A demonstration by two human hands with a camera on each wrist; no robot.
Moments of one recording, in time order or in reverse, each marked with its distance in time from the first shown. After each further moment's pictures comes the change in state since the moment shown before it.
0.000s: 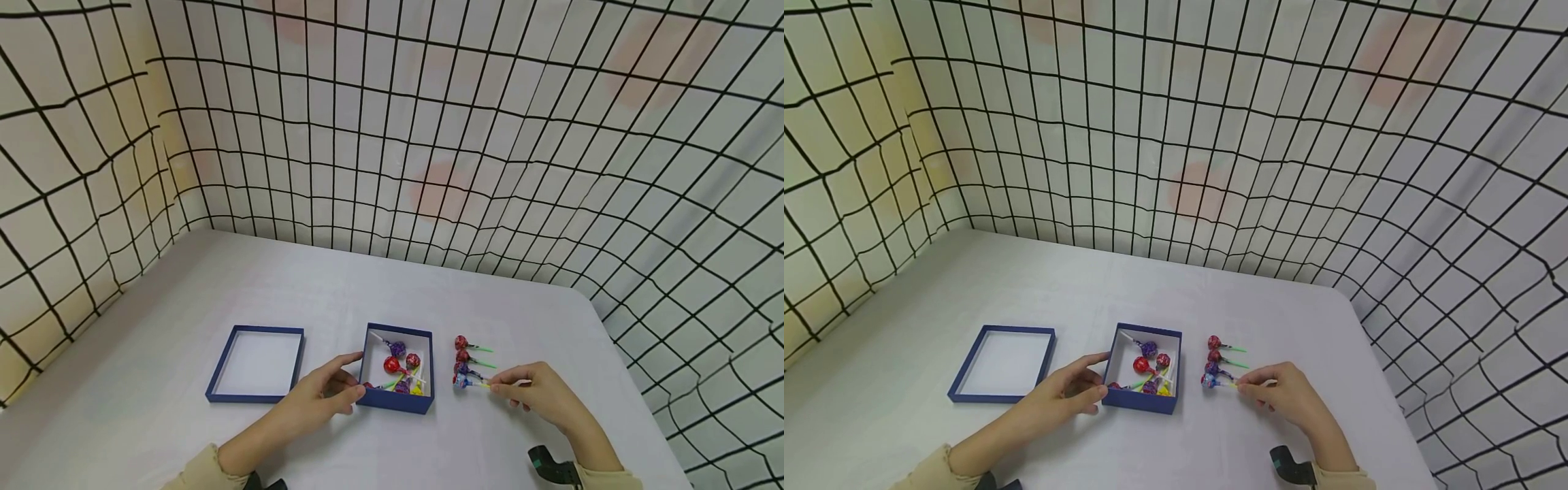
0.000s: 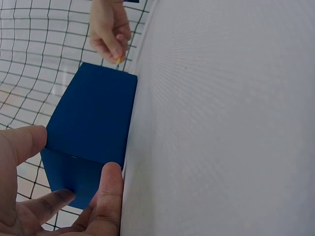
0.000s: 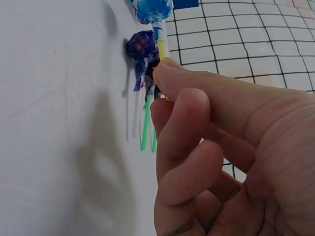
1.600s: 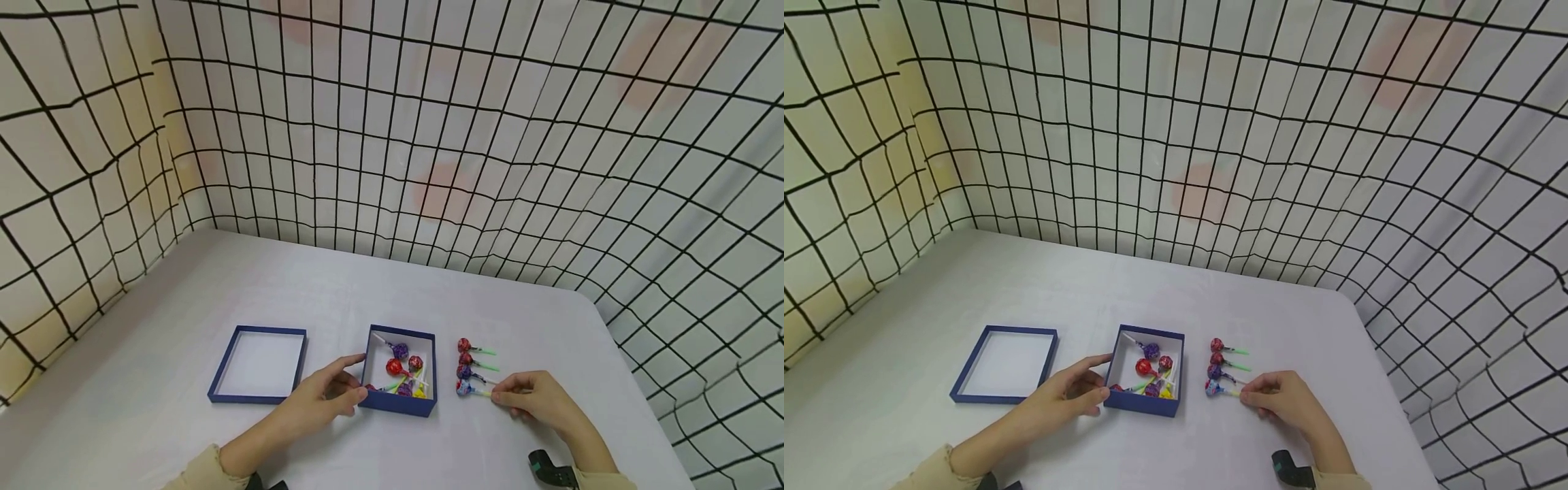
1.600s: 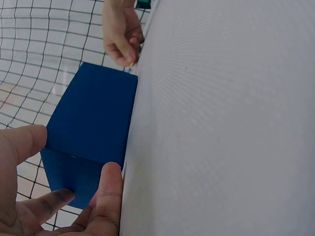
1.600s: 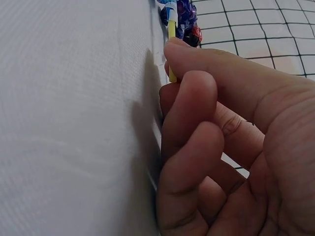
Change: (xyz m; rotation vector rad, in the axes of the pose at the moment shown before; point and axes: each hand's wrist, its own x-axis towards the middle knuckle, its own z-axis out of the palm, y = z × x) left_hand 0.002 -0.003 0.000 -0.004 0.007 0.019; right_hand 0.011 0.022 0.007 0.040 0.016 0.114
